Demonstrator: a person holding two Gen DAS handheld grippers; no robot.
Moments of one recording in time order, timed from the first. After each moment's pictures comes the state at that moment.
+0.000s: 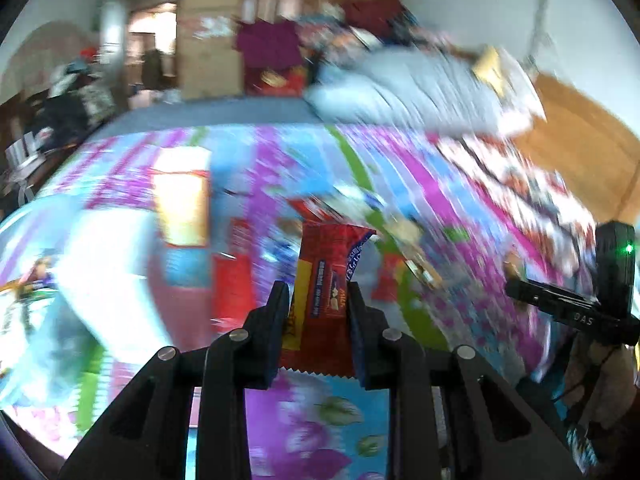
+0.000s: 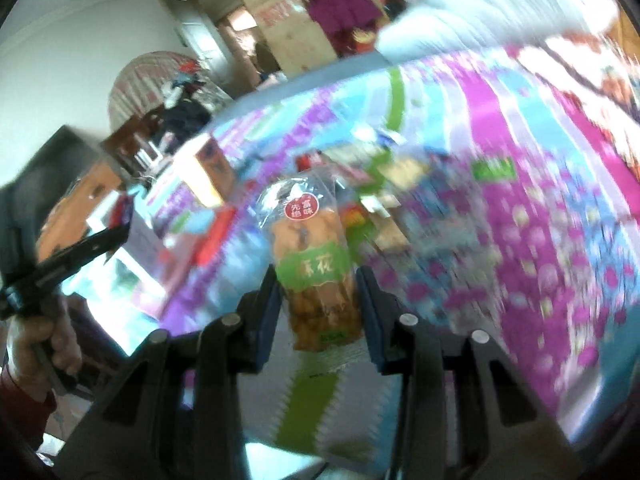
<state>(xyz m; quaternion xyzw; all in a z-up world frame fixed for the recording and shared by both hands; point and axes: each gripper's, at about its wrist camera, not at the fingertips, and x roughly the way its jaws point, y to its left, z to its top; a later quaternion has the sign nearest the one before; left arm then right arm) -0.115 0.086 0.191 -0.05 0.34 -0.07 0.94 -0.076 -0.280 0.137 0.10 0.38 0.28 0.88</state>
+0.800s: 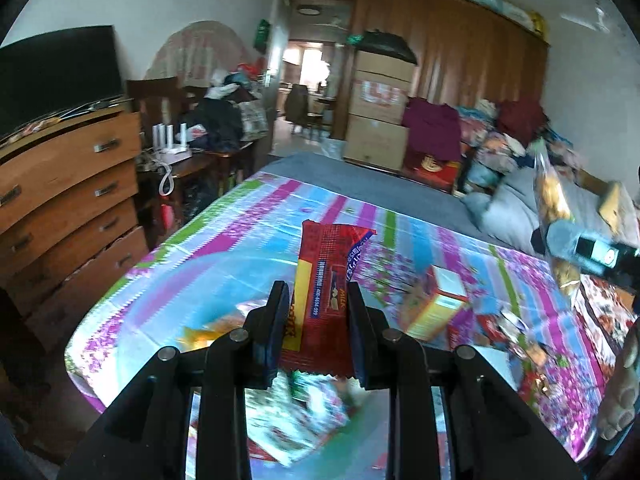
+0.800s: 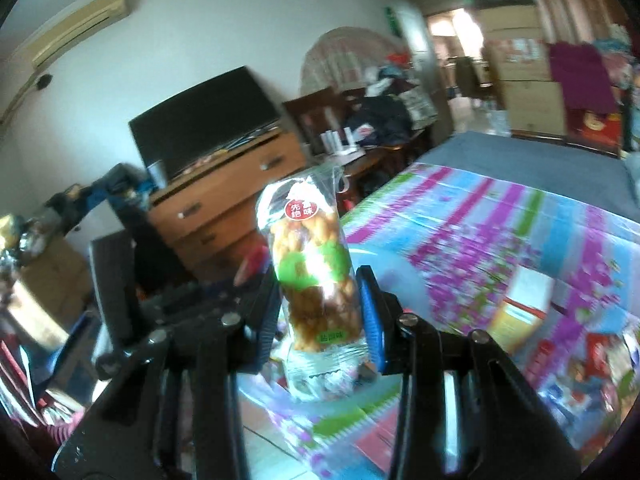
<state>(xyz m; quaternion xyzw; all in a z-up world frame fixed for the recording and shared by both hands) -0.164 0.375 0.281 -0.13 0.25 0.16 0.95 -0.087 0.128 0.319 0.01 0.30 0.57 0.77</state>
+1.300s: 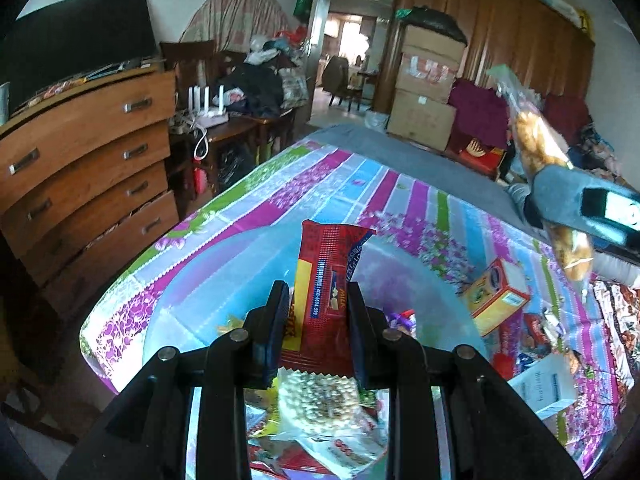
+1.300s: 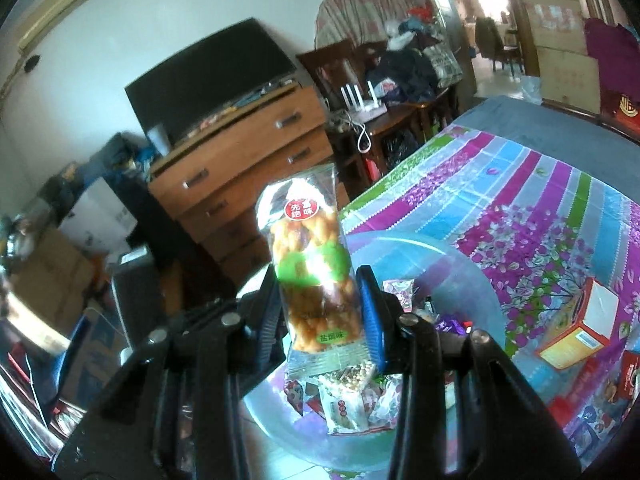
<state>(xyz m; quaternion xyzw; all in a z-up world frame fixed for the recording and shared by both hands) -0.141 0.439 0.232 -0.16 0.31 0.21 0.91 -0.086 0.228 0.296 -0.04 0.36 0.57 0.73</state>
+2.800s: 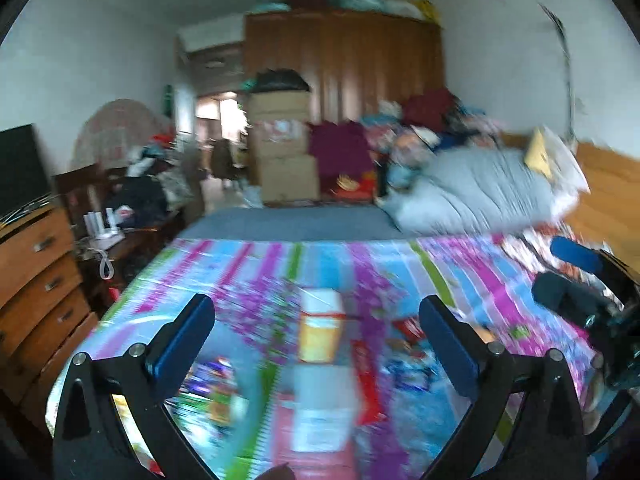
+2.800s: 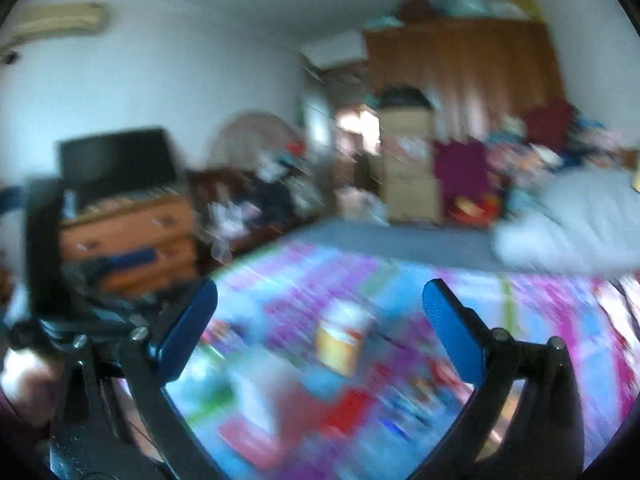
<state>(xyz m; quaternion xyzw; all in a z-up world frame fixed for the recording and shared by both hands) -0.142 0.159 0.309 0.01 0.20 0.03 0.98 -0.126 -0.123 0.280 0.00 0.16 0.33 0.93</state>
